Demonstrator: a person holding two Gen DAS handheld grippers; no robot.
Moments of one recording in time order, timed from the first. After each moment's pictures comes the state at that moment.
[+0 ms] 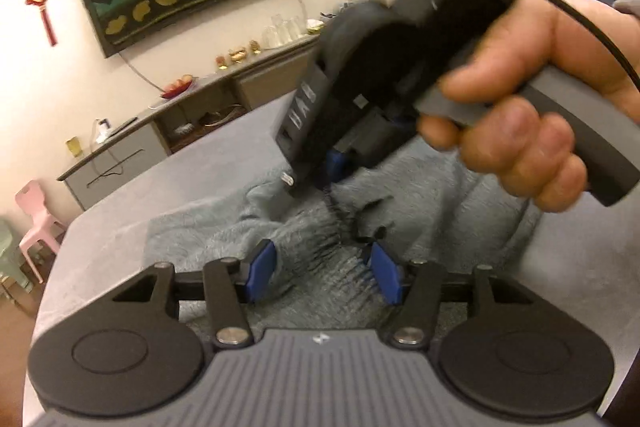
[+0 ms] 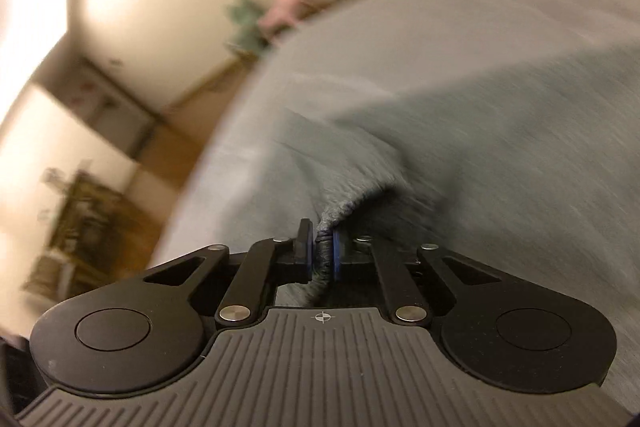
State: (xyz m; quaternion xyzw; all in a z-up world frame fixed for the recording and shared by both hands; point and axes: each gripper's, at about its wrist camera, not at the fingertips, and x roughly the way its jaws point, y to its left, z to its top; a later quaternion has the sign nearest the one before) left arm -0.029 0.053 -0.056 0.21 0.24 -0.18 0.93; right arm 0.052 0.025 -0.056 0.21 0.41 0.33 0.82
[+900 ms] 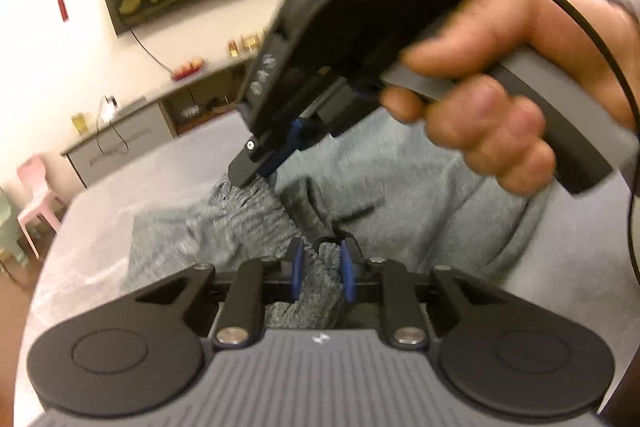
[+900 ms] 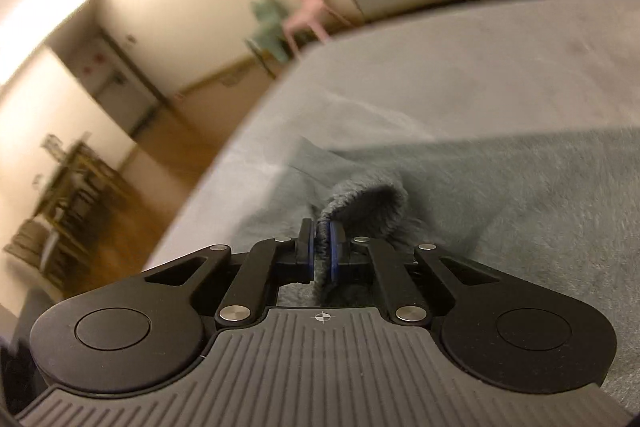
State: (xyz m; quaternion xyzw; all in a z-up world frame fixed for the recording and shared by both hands) left arm -0.008 0.058 -0.059 0.21 0.28 -0.18 0.92; right arm 0.049 0.051 -0.058 0.16 0.42 0.32 0.83
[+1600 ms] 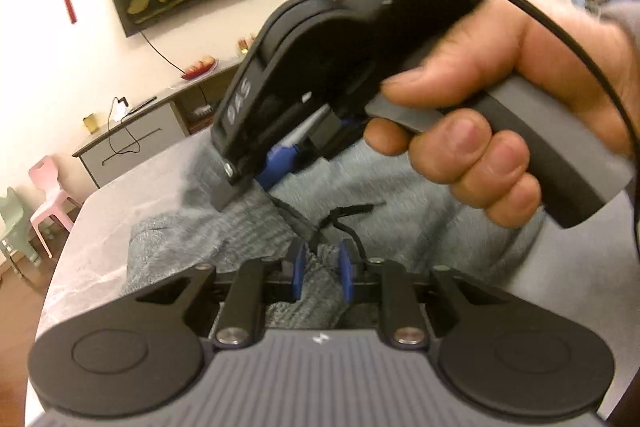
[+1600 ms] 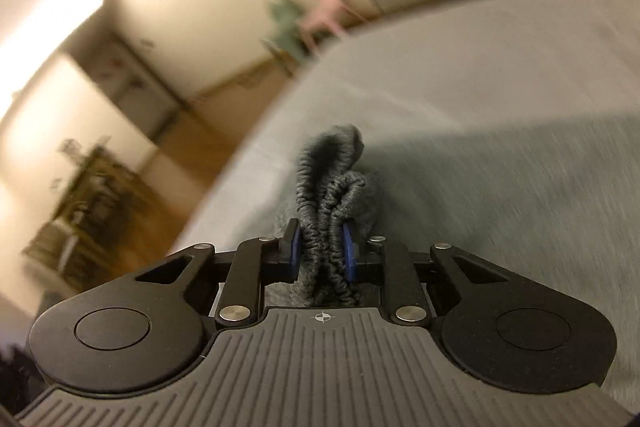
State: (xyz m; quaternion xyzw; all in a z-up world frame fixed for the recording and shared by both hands) left arm -0.015 0.070 -0.055 0.20 0.28 -0.16 0.93; right arm 0.046 0.052 -0.056 0.17 0.39 0.36 0.83
